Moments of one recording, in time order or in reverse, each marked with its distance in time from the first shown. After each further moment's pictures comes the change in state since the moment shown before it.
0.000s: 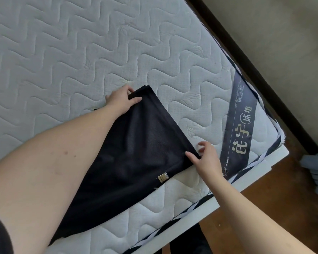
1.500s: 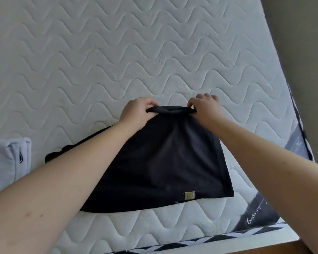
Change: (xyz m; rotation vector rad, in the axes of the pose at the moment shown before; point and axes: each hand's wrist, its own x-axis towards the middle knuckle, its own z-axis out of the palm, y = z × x) left_hand -0.104 -0.090 -0.038 -0.408 0.237 -0.071; right_hand 0.111 -0.238 0.061 -0.792 -0.107 -1.005
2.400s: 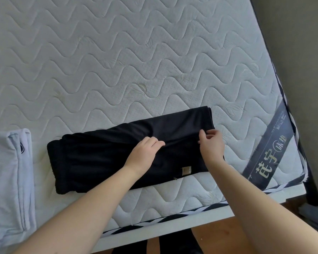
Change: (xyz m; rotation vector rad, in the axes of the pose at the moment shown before) left_hand -0.151 -0.033 0.078 0.355 -0.038 0.447; right_hand -0.168 -0.035 0.063 0.956 0.266 0.960
